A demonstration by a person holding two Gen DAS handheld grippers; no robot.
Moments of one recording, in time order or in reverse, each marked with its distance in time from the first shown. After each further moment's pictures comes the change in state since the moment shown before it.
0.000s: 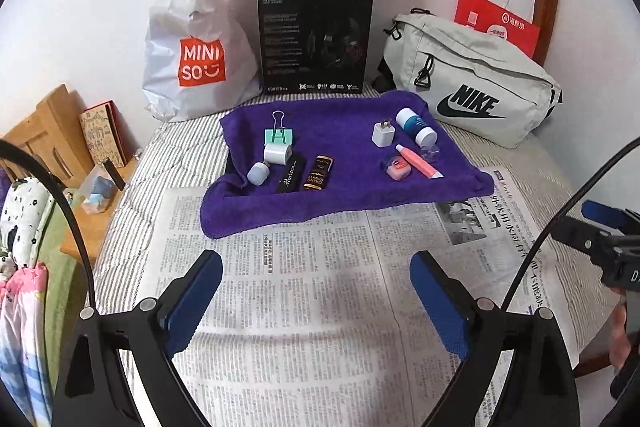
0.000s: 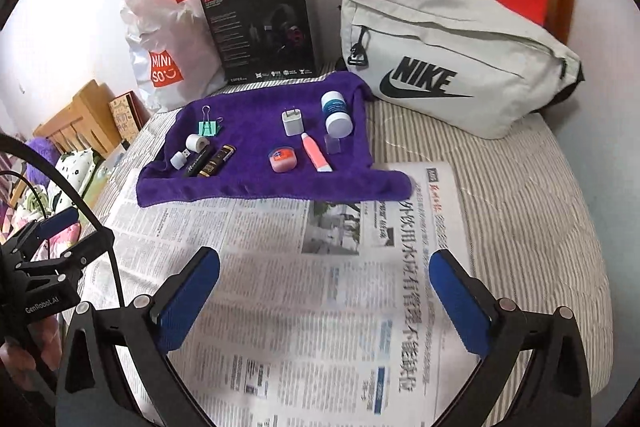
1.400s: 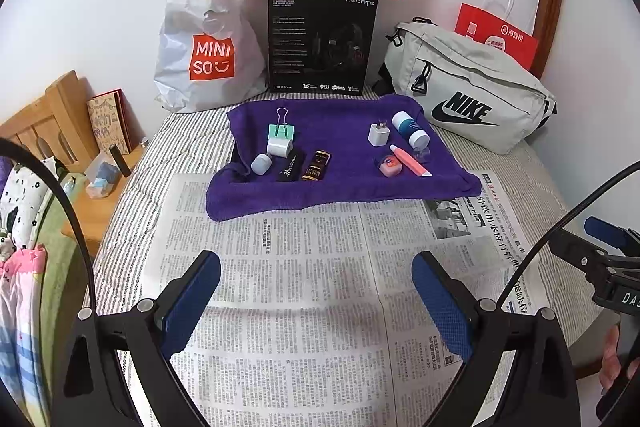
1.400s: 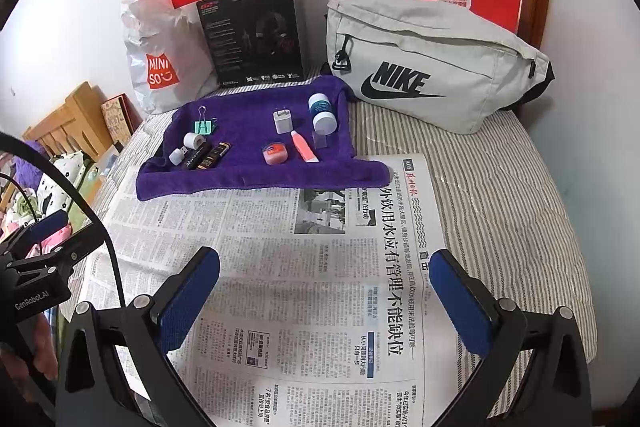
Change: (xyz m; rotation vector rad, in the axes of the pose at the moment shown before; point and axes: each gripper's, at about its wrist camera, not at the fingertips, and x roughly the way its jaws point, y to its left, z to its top) left arm -0.025 0.001 -0.010 -0.051 0.006 -0.011; right arm -0.027 0.005 -0.014 -0.005 -0.012 -0.049
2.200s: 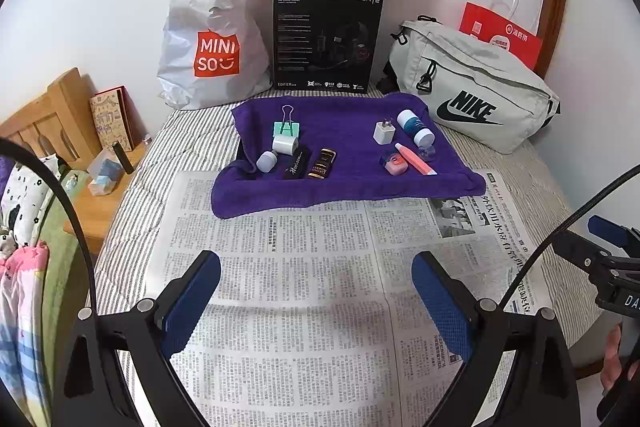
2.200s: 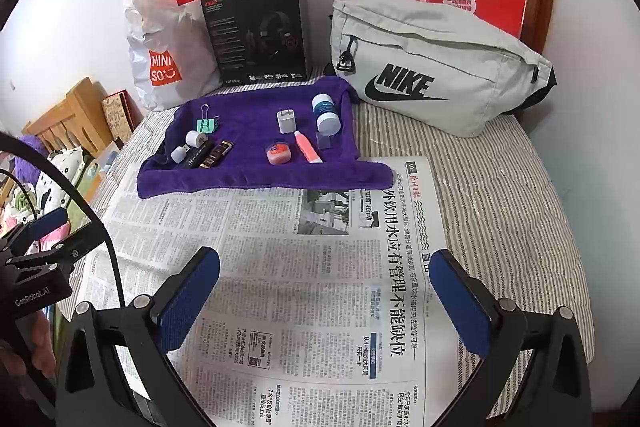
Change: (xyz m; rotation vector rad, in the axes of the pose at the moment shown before) left arm 0.002 0.004 0.000 -0.009 0.009 0.007; right arm 0.000 0.004 0.001 -0.011 -0.004 -0.002
